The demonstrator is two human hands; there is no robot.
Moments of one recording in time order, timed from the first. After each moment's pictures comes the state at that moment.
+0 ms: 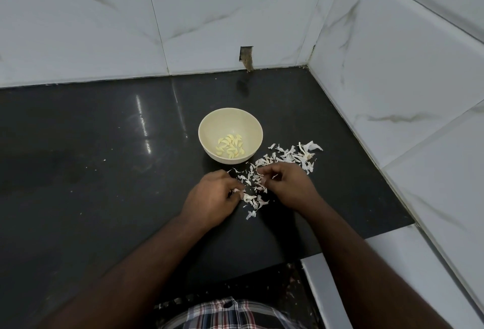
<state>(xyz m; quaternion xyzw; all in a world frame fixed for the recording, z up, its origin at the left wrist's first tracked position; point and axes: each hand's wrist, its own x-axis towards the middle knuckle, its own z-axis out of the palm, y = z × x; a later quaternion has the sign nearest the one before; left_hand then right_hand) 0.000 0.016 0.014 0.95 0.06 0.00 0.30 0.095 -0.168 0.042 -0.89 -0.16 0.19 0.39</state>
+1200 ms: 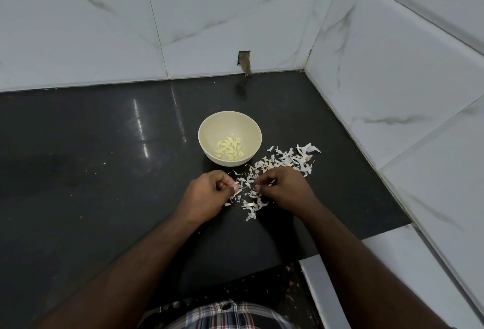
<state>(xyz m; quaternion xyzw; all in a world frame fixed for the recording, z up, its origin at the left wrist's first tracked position) -0.002 0.023 0.033 0.86 0.19 -0.02 0.47 0.091 -0.167 0.046 -0.90 -0.20 0.19 0.33</state>
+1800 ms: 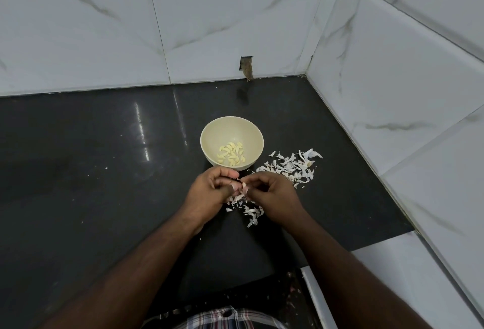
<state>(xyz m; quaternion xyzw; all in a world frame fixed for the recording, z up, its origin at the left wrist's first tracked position) 0.002 0.019 0.039 0.68 0.20 0.01 0.70 0.069 -0.141 0.038 -0.80 -0.16 0.20 0.54</state>
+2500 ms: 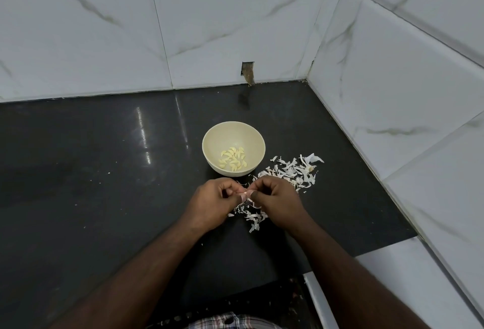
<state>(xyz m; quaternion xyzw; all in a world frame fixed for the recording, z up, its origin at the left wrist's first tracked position) 0.002 0.021 0.044 0.85 0.15 -0.01 0.51 0.072 -0.142 0.041 -0.81 -0.15 0.20 0.53</state>
